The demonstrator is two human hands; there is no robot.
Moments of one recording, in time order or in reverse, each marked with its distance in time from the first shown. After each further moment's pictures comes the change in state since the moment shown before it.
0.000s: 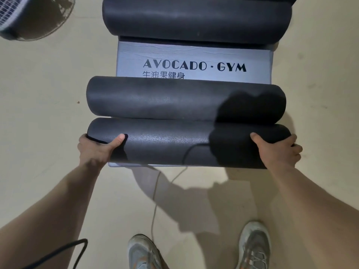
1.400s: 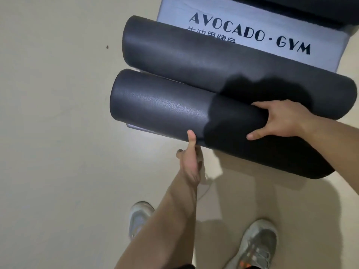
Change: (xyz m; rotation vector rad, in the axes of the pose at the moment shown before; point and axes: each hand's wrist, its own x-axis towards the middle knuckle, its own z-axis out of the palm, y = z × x) left_hand -0.140 -0.039 0.168 -0.896 -0.416 -0.651; right_hand -0.048 -0.112 0.031 -0.979 -0.580 -0.838
